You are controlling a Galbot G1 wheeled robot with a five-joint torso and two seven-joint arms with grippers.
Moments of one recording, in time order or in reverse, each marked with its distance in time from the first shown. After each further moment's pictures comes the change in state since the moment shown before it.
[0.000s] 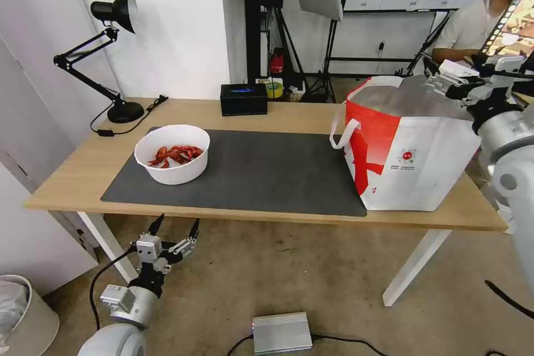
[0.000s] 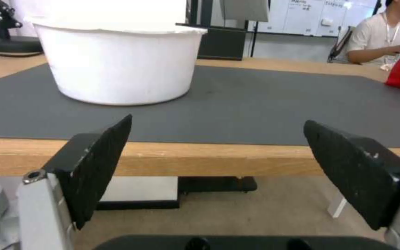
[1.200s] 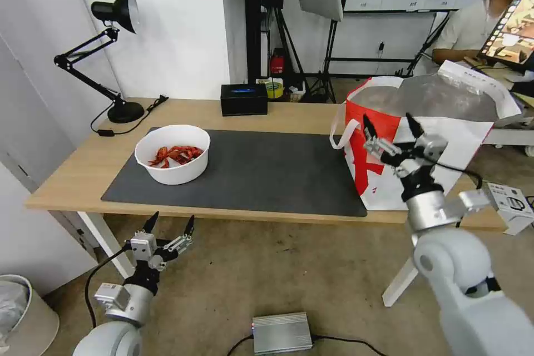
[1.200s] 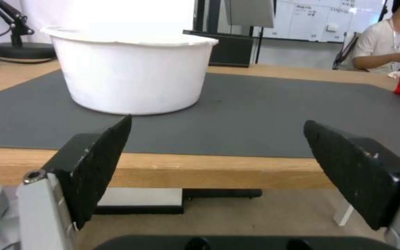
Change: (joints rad) left arm -0.013 0.009 -0.013 -0.002 -0.020 0.002 -0.010; right arm -0.394 0.330 -0.074 0.133 -0.316 0.223 -0.097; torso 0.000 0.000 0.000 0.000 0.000
